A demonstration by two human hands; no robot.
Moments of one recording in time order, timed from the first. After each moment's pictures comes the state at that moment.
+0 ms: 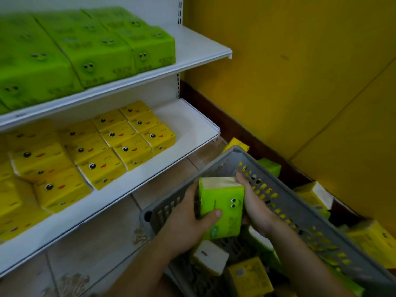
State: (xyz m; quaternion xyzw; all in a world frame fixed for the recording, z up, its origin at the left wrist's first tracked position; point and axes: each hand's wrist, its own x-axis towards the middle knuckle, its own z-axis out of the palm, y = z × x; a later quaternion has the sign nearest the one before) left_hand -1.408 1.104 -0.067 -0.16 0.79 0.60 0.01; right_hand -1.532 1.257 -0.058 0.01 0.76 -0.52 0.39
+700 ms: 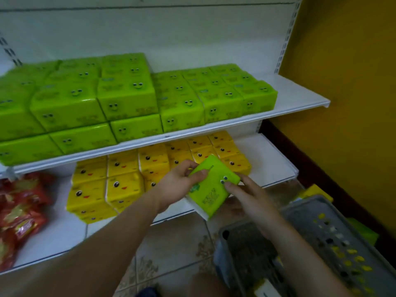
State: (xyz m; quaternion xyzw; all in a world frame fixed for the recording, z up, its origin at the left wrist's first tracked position) left_hand -1.344 0.946 0.049 -0.35 0.72 0.59 -0.10; right_hand -1.471 1.101 0.023 -0.24 0.69 -0.58 0.37
